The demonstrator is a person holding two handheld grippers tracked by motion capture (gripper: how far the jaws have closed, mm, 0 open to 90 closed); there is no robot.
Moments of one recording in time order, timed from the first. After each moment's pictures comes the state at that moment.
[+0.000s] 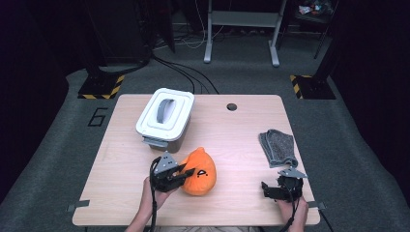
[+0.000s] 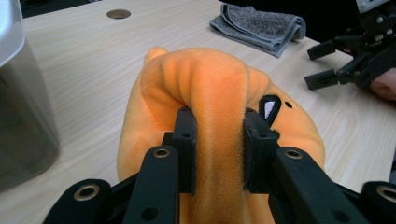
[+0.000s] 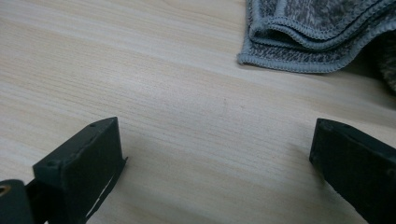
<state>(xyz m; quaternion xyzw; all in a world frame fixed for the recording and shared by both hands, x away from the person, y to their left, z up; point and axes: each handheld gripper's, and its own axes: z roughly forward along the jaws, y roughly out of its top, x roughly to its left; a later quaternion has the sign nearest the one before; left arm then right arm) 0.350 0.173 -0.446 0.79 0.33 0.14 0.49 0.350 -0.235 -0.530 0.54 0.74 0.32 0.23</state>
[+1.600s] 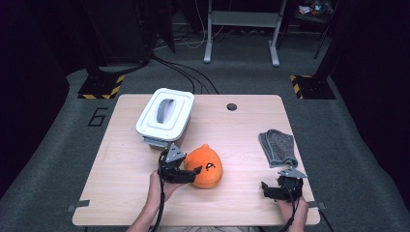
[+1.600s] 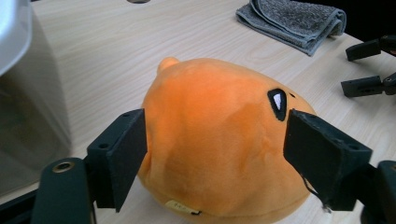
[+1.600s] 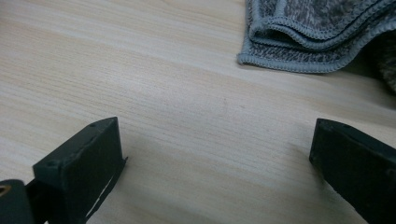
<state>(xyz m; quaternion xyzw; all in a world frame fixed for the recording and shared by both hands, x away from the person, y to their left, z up) 0.371 0.161 -0.444 0.80 0.37 0.16 0.45 0.350 -0.235 -0.530 0.54 0.74 0.32 0.23</state>
